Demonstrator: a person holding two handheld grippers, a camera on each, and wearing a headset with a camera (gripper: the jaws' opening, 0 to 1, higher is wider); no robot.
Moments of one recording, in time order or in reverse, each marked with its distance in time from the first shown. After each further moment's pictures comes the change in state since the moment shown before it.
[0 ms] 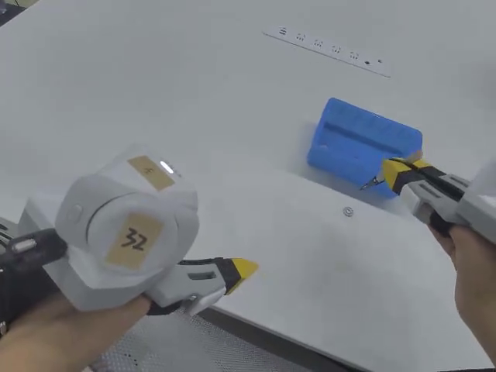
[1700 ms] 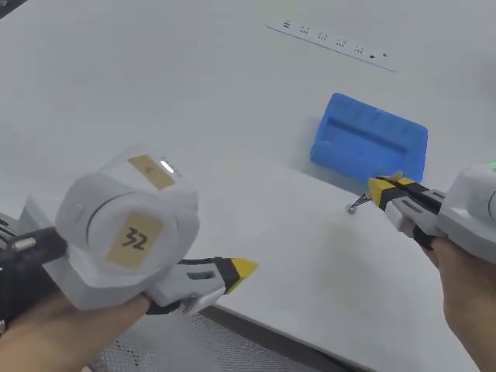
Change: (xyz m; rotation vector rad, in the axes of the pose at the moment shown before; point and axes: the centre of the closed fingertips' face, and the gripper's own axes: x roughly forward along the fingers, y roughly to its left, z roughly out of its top) left arm 0.003 0.002 -0.005 -0.004 0.021 -0.002; right arm 0.007 0.011 -0.026 -0.005 0.093 0.018
